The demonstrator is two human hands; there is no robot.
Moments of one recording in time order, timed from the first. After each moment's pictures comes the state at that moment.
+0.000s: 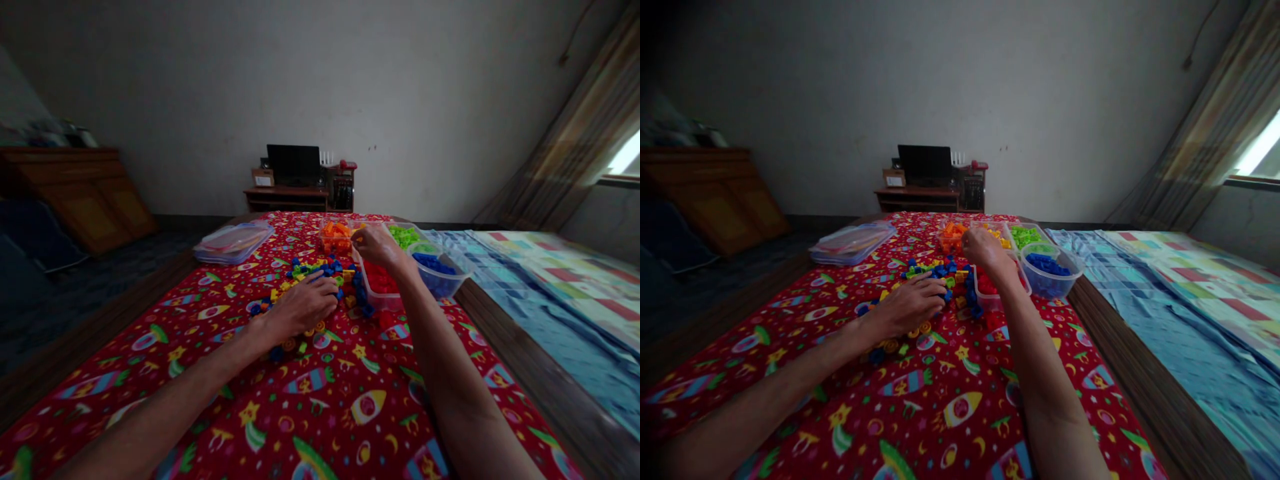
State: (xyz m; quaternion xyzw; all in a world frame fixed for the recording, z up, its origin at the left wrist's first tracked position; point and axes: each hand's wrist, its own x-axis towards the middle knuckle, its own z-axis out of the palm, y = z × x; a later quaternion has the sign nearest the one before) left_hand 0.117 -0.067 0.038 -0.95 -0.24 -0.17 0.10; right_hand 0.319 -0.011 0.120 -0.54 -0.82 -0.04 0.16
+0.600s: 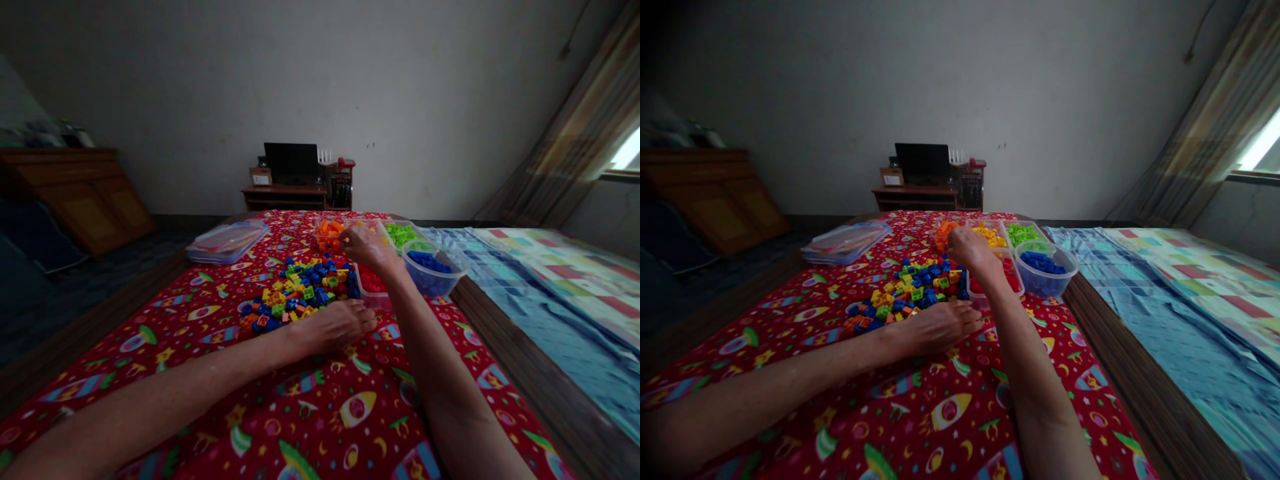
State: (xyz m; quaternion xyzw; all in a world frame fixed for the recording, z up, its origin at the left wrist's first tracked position) left_hand 0.186 -0.074 0.013 -0.98 -0.10 -0.08 0.15; right_hand 0.311 -0.020 0.123 -0.53 -0.83 -0.03 0.15
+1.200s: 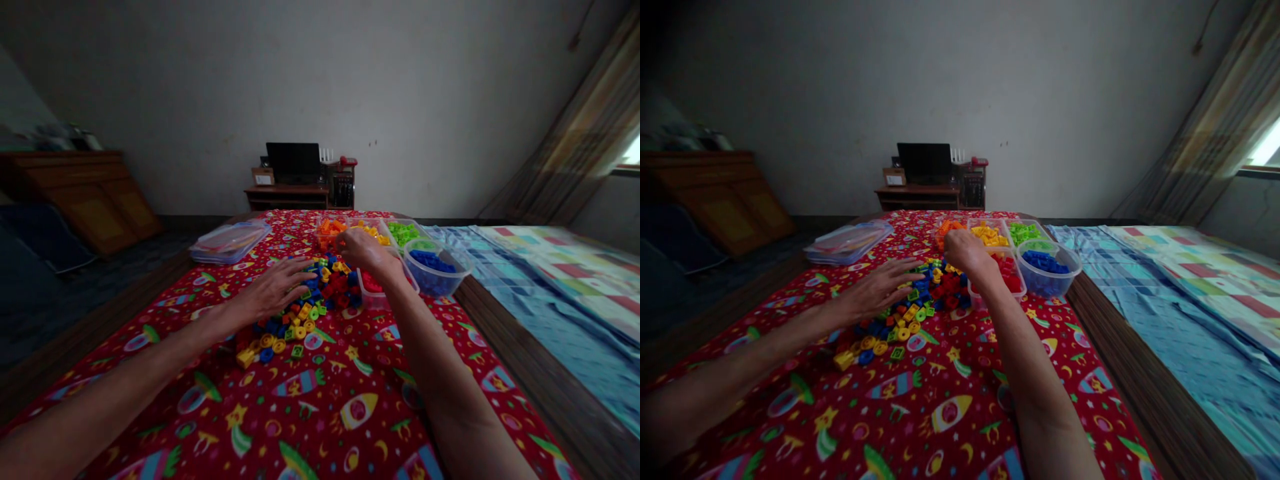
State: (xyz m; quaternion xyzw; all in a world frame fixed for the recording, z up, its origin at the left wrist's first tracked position) left_hand 0.071 -0.046 0.047 -0.93 -0.34 -0.16 0.06; right_hand 0.304 -0.018 0.115 -0.52 -0.84 -0.04 0.15
